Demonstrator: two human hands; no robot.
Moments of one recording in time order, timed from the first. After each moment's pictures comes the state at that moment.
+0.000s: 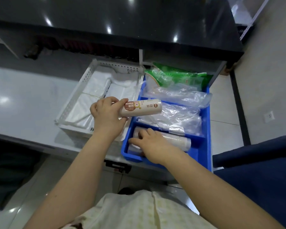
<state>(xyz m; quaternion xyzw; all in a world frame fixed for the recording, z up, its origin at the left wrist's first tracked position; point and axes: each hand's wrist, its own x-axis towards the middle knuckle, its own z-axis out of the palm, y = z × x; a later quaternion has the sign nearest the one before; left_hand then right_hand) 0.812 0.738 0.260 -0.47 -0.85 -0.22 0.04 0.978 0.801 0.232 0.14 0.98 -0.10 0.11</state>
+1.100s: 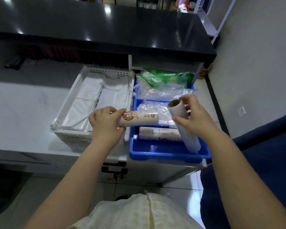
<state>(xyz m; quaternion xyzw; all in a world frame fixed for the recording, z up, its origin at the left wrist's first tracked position) 0.821 0.702 0.261 -0.53 -0.83 -0.20 0.03 1.069 0.845 0.305 0.45 0.81 -0.33 -0.20</state>
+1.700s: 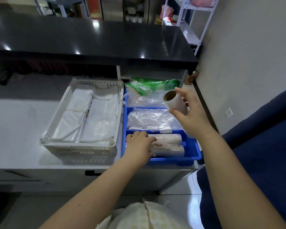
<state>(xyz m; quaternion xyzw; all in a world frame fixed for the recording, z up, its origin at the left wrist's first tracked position) 0.922 0.735 0.236 -0.67 -0.73 -0.07 -0.10 1.078 0.838 0.332 0.41 0.78 -0.31 -0.34</state>
